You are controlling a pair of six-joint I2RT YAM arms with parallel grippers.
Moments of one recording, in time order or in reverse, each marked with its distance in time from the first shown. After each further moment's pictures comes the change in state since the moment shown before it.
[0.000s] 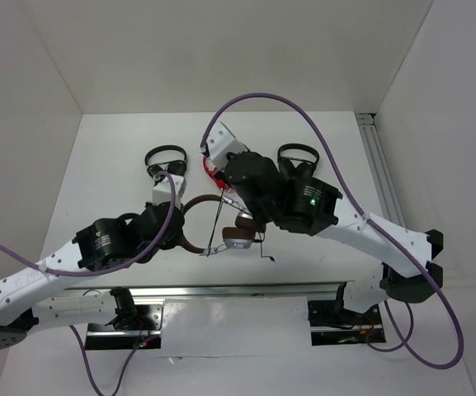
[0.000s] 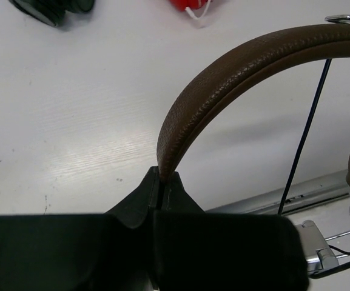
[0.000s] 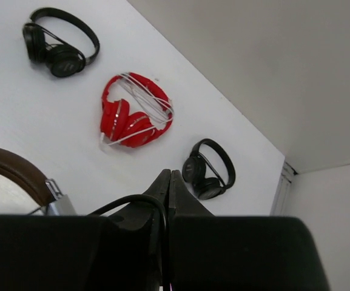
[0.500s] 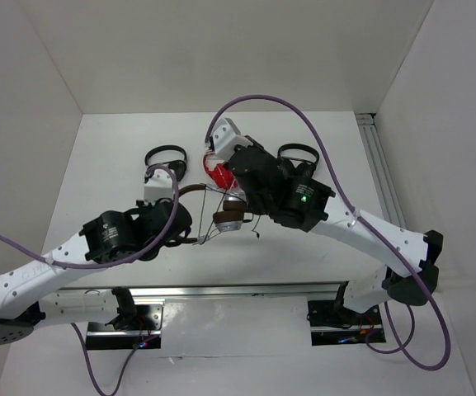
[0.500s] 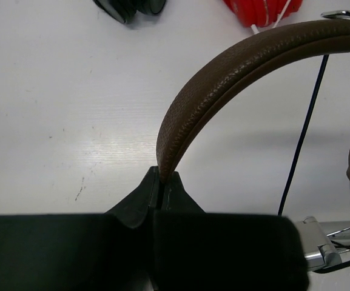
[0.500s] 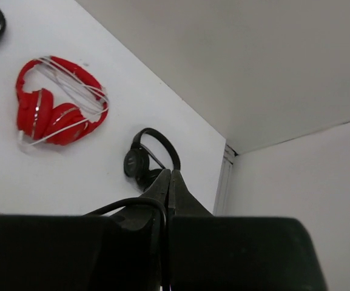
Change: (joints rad) left arm 0.000 0.079 0.093 -0.225 -0.215 -0.197; right arm -0.074 -0.024 -0.148 0.181 0.147 -0.214
